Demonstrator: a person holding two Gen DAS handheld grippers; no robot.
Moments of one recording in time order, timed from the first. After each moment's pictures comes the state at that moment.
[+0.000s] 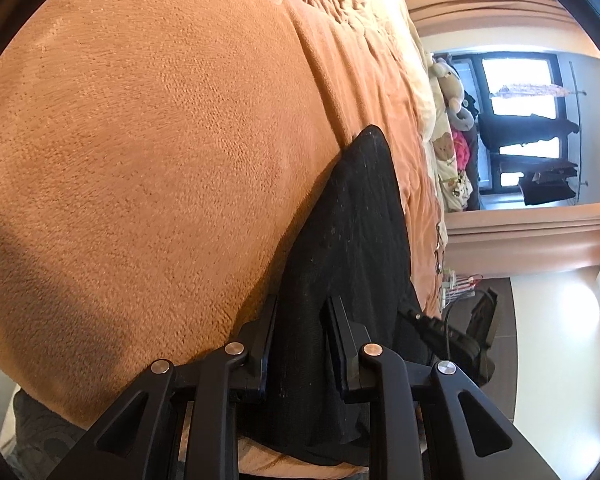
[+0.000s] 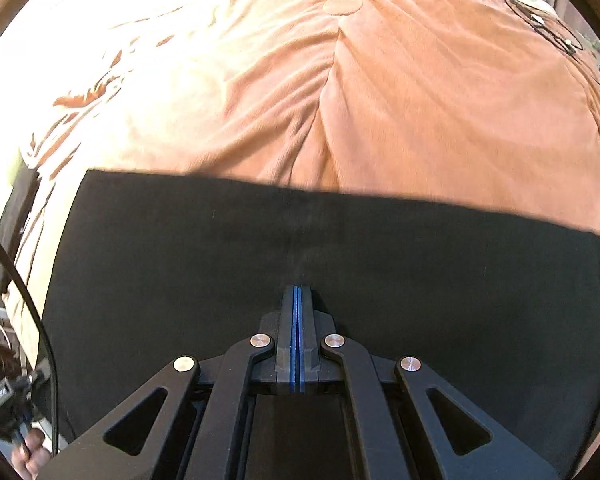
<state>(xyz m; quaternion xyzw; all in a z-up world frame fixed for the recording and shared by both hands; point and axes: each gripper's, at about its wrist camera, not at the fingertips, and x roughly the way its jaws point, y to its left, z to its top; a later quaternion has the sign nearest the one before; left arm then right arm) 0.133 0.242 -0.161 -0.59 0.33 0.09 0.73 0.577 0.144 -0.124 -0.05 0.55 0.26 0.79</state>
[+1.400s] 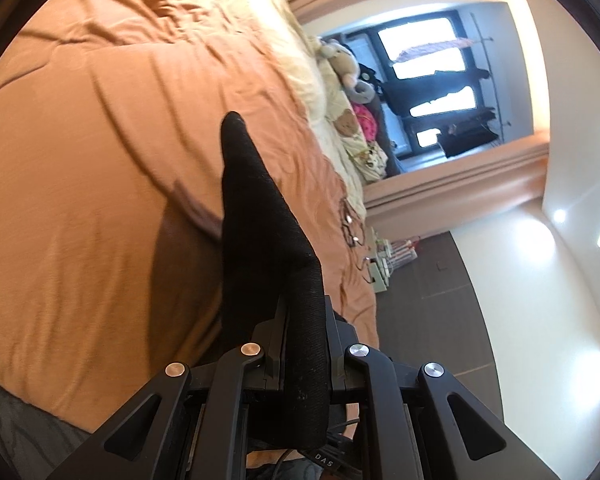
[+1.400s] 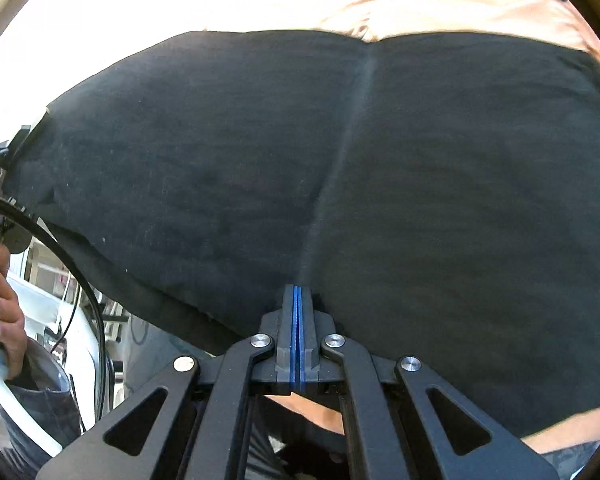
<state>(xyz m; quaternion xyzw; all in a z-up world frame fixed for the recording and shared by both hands) 0.167 0.182 -0.041 -0.52 0.27 -0.04 0.81 0.426 0.025 -0.105 0.01 0.55 0.36 0.75</state>
